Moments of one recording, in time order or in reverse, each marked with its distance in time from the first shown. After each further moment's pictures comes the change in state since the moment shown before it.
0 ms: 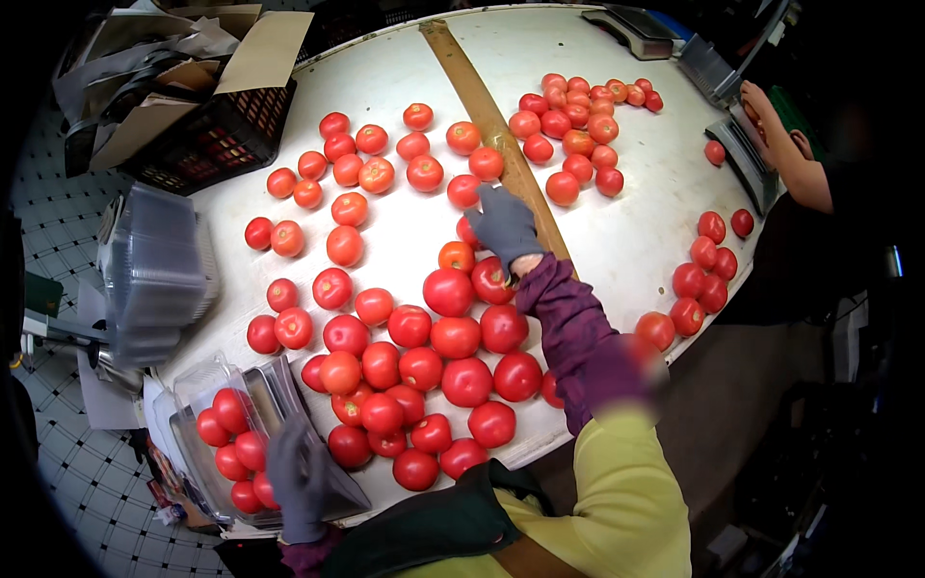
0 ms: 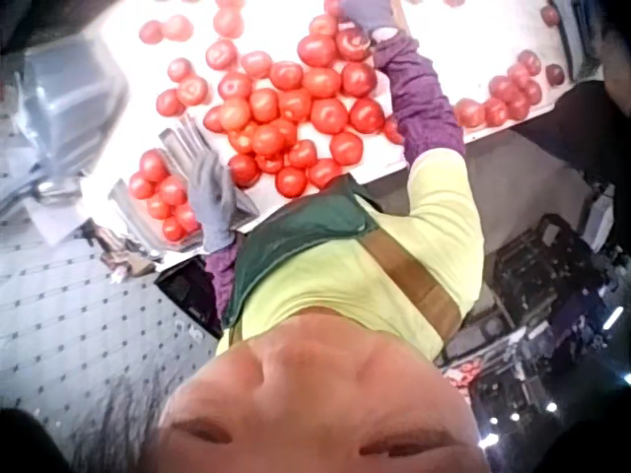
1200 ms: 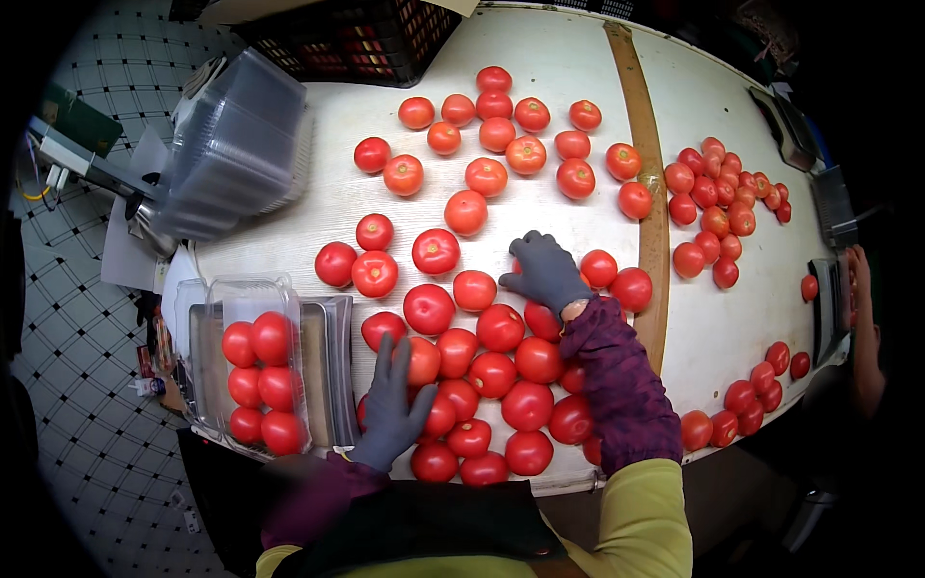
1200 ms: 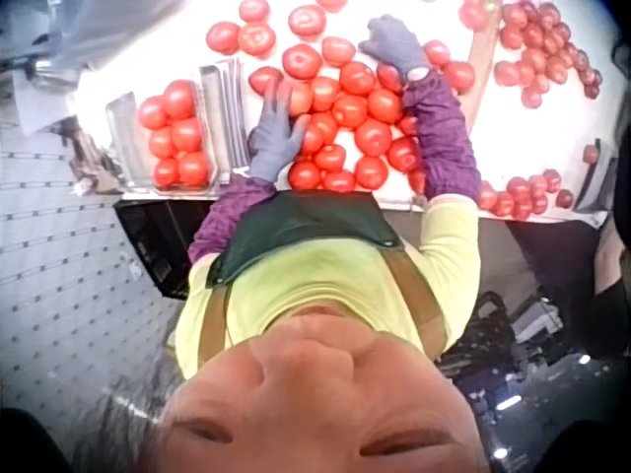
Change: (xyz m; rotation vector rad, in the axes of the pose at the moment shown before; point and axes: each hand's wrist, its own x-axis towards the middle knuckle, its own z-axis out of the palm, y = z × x) left_hand 0.023 -0.009 0.103 -0.285 -0.062 -0.316; right_hand -0.007 -0.077 0.070 -0.016 -0.480 -0.484
